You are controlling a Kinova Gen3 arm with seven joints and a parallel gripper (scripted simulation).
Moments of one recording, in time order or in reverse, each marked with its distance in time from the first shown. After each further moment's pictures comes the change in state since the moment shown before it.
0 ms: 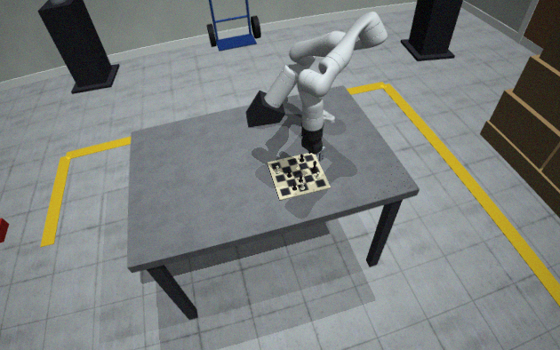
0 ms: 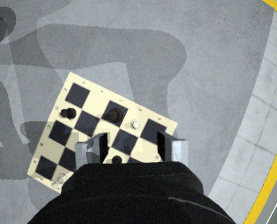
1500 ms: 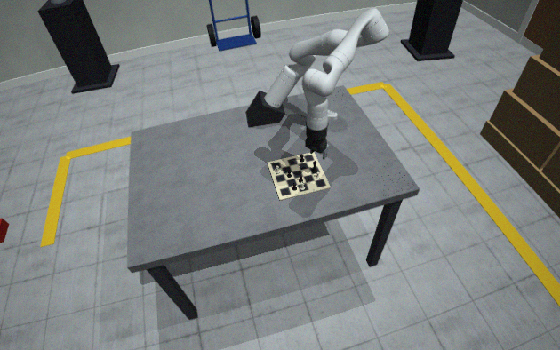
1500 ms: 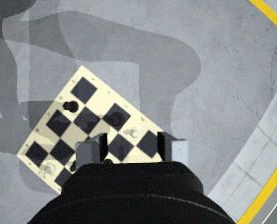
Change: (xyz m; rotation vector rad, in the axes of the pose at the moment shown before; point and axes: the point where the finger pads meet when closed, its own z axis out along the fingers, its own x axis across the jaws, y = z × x) arm 0.001 -0.014 0.004 -0.006 0.000 -0.231
